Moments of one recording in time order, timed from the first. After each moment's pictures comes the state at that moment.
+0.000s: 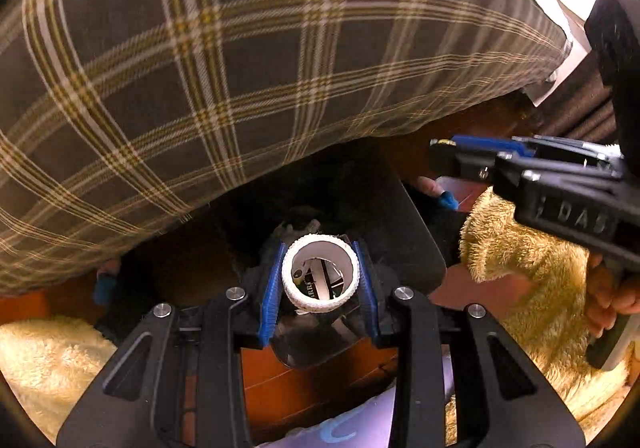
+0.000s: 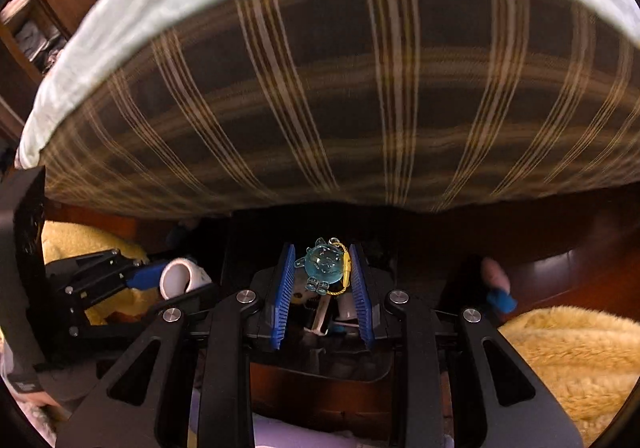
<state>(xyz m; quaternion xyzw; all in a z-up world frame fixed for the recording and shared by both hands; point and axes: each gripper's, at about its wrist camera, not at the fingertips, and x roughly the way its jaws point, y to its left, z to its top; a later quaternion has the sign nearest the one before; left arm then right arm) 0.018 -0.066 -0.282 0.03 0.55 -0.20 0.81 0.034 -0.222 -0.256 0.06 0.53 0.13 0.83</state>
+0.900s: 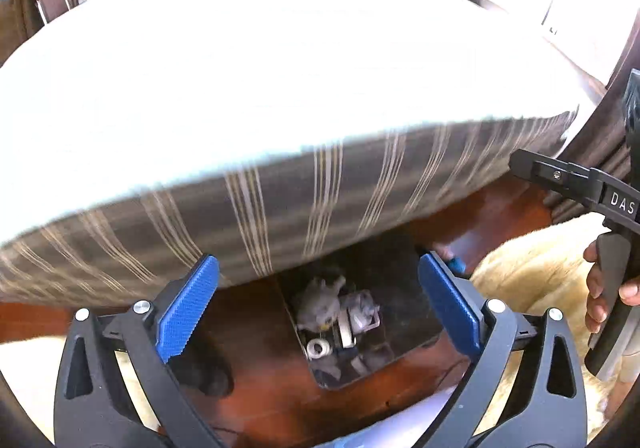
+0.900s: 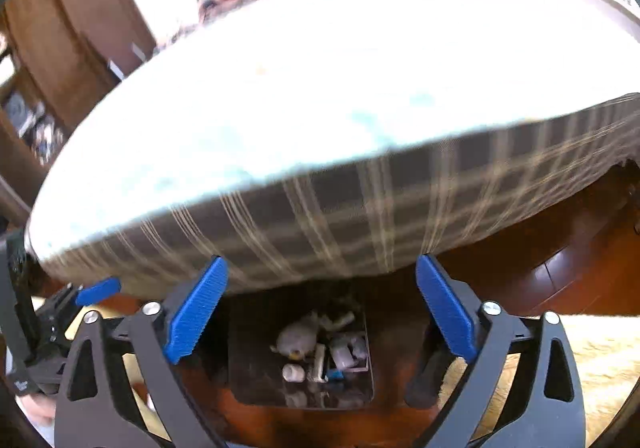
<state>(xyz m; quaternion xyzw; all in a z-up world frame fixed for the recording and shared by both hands) 0.014 -0.019 -0.186 0.00 0.45 -0.16 0.88 0.019 -0.269 -0.154 0.14 0.41 0.05 0.90</state>
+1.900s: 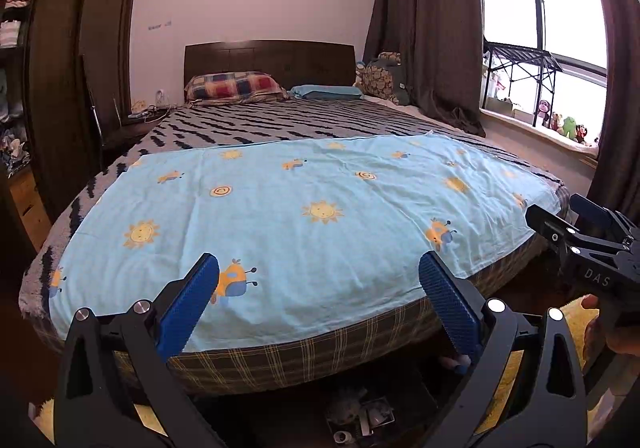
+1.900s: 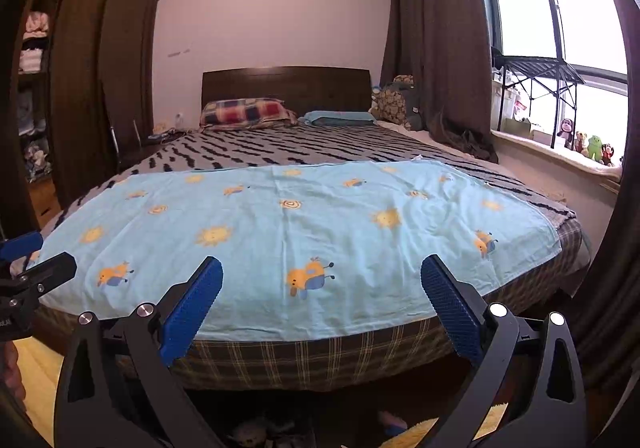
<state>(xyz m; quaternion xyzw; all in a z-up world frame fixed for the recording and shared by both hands) -0.049 0.002 -0.026 0.01 0.23 -0.10 0.97 -0.057 -0.240 -0.016 0.00 0.18 -0.02 0.98</state>
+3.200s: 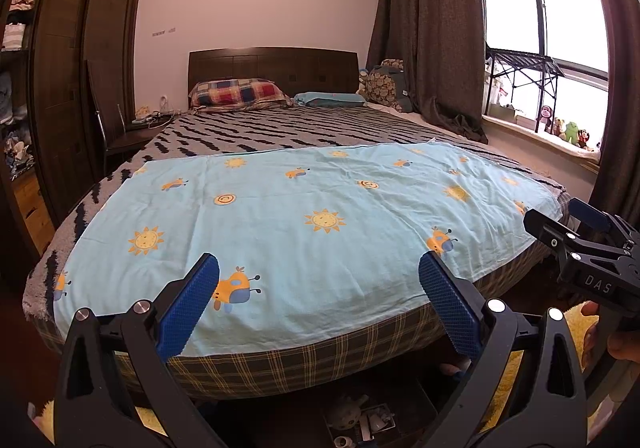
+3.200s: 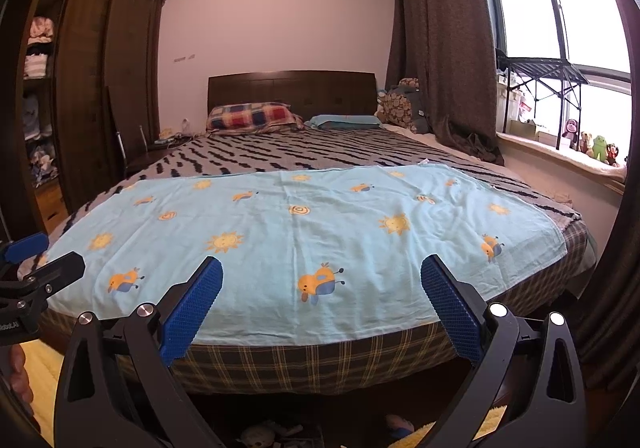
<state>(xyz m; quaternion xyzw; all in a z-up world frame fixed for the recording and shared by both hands) -0.051 0.003 -0.021 0.01 0.22 -0.10 0.97 -0.058 -0.236 -0.010 0.01 0.18 -0.01 0.98</state>
